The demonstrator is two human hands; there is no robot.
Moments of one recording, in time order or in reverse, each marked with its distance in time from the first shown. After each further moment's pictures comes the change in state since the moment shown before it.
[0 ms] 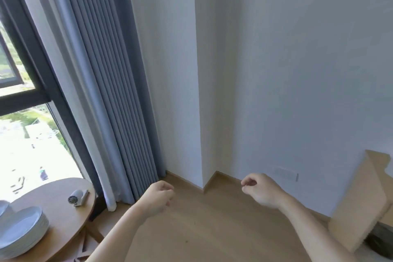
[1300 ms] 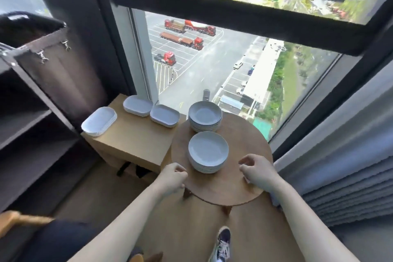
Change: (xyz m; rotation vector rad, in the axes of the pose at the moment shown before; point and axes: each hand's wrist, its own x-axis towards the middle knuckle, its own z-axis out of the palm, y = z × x) left_hand 0.107 -0.387 -0.393 -0.680 0.809 -0.805; right_hand 0.335 -0.533 0.609 -0.455 -0.924 -0.652
